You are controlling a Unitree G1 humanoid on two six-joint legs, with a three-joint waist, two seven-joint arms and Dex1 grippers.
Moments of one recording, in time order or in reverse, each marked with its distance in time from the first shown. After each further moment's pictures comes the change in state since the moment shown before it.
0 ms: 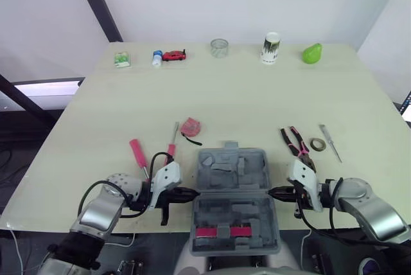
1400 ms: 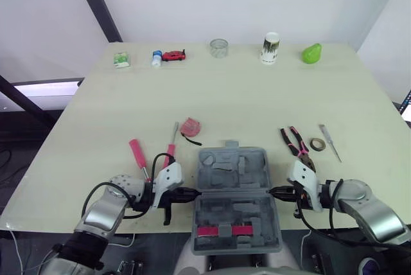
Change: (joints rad) left arm -0.001 -0.018 -0.013 0.032 0.004 -0.030 0.015; right arm 0.012 0.004 0.003 0.013 -0.012 -0.024 -0.024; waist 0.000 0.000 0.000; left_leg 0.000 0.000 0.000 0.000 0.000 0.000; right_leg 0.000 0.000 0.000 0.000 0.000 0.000
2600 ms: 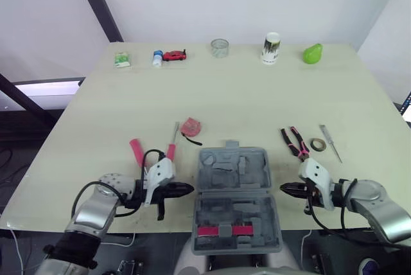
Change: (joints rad) left arm 0.016 0.028 0.099 -0.004 -0.054 -0.003 0.021; right arm 0.065 -0.038 -0.123 0.029 0.020 -0.073 -0.016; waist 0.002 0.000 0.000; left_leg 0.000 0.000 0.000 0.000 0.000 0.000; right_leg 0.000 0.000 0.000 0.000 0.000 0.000
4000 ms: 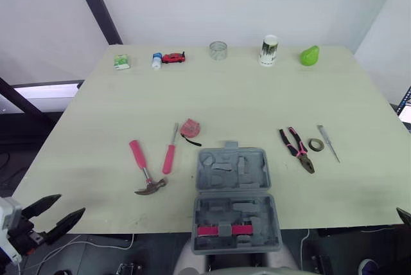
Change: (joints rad) left arm 0.537 0.023 0.814 0.185 -0.283 -0.154 -0.038; right arm 0.428 0.038 -0.802 0.542 0.288 -0.565 0.194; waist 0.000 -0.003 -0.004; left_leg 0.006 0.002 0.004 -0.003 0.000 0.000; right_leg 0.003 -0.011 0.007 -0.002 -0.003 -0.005
